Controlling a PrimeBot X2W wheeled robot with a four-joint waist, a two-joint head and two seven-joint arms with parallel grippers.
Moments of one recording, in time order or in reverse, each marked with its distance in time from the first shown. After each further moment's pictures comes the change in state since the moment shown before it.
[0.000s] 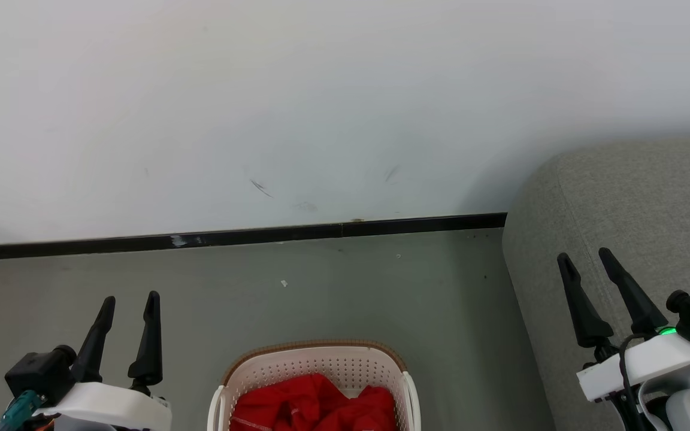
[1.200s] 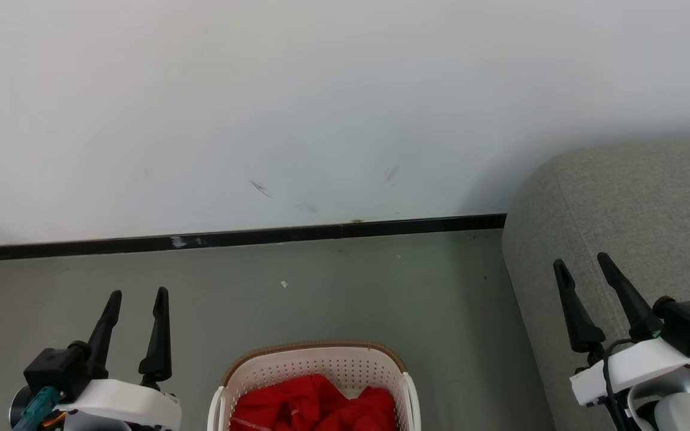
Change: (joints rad) left arm -0.020 -0.047 0.028 0.027 0.142 -0.001 -0.025; right arm 0.000 0.054 -0.048 0.038 -0.166 0.000 -0.026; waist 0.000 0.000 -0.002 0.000
